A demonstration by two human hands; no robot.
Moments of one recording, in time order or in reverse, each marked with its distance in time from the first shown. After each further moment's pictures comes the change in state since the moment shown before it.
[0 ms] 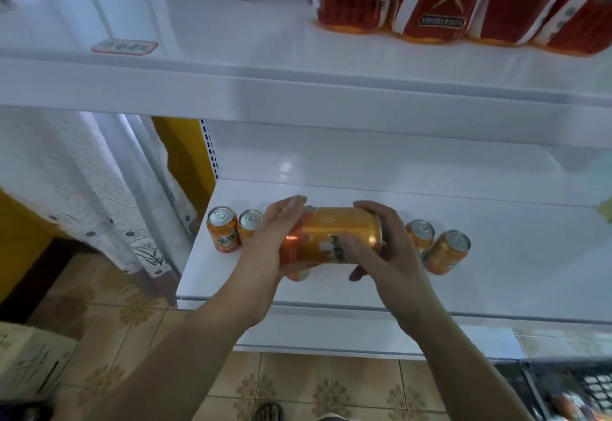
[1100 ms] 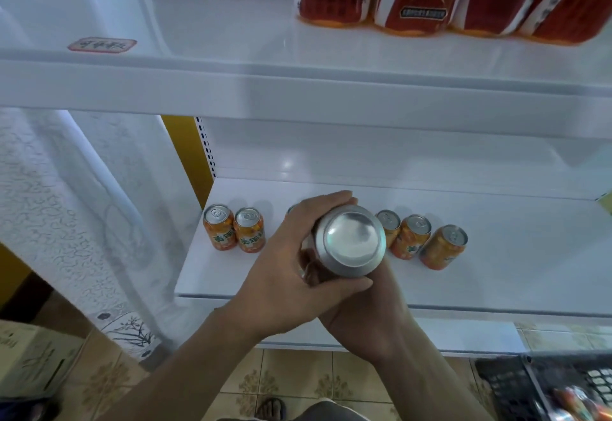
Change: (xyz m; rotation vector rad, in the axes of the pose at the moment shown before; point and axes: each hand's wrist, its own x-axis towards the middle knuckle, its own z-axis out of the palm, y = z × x) left_hand -0.020 -0.007 0.020 0.581 -0.220 0.638; right_hand -0.008 0.021 0.023 1.007 -0.078 0.593
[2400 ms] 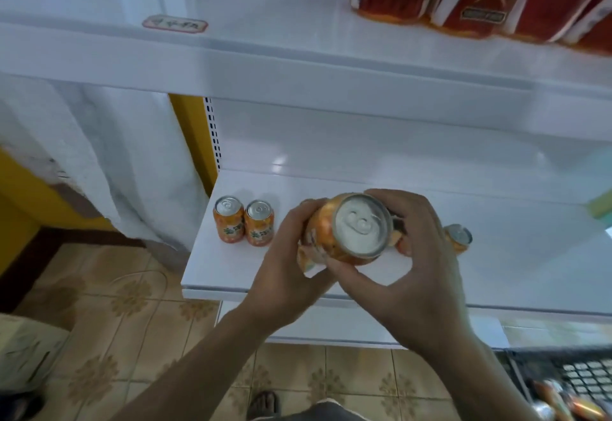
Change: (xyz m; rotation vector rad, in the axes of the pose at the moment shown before) left_hand -0.025 -0.053 -0.021 -0.011 0.104 -0.124; right_hand -0.043 -0.005 0.045 -1.591 0.192 -1.171
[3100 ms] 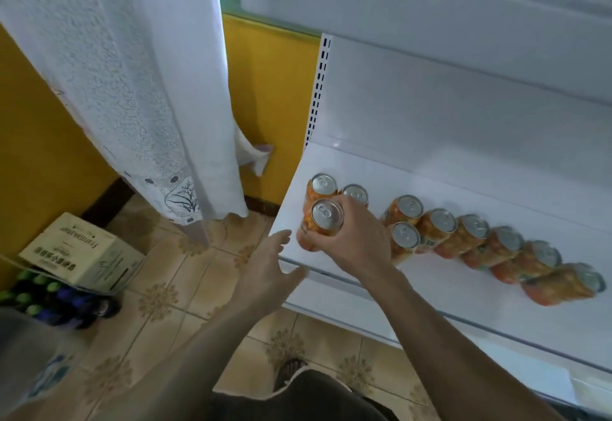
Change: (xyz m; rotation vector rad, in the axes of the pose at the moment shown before) left_hand -0.057 -0.108 -0.126 0.425 0.130 -0.677; right_hand 0.030 0.028 0.230 -0.225 -0.576 0.295
